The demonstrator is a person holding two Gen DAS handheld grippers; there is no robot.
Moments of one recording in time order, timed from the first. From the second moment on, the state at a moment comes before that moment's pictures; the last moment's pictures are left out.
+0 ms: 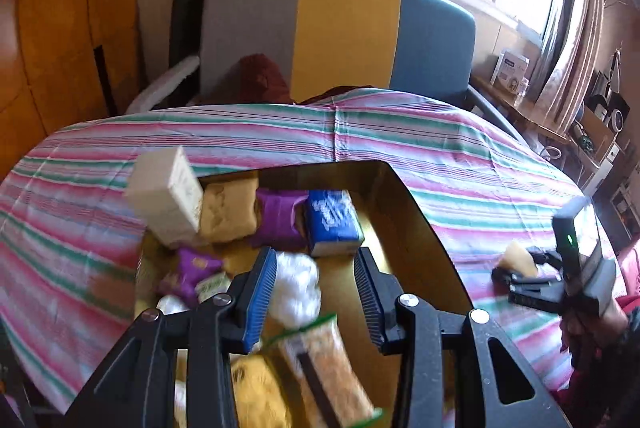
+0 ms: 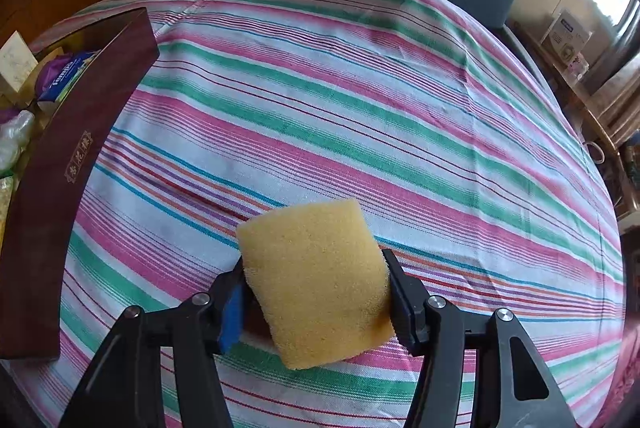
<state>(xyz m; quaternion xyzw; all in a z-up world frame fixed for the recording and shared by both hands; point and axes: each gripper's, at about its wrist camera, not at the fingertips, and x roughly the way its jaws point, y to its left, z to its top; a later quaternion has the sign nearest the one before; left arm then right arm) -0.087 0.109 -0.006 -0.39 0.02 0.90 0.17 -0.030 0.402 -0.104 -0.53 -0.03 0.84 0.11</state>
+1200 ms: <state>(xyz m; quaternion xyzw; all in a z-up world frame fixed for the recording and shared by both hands) -0.034 0.021 -0.032 -0.41 -0.01 0.91 0.10 -0.036 0.314 -0.013 -0.43 0.02 0.90 0.07</state>
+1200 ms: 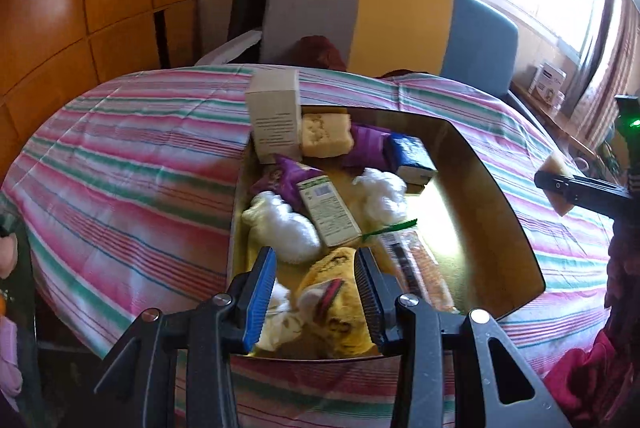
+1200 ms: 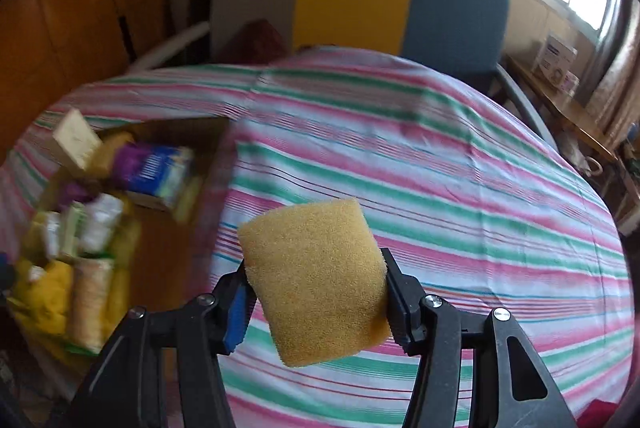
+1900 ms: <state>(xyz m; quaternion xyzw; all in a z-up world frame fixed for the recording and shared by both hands) -0.038 0.002 -0.039 -0.42 -0.01 0.91 0.05 -0.119 0.198 -0.083 -0.50 -0.01 0.87 -0.01</state>
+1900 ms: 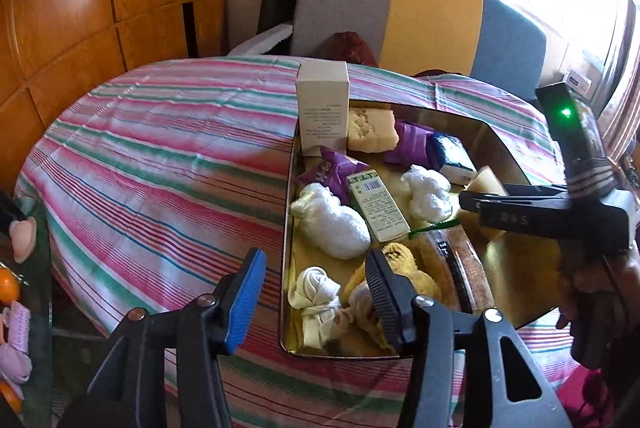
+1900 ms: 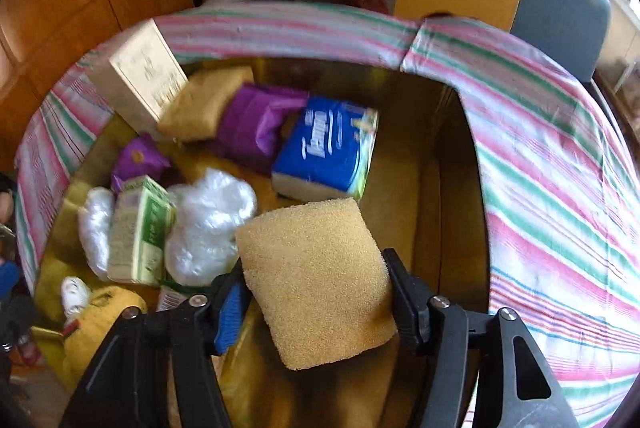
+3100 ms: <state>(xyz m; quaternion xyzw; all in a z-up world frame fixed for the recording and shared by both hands) 0.009 0.014 0.007 -0.32 0.01 0.95 -0.01 0.014 0.170 -0.019 -0.31 0.01 0.95 0.07</state>
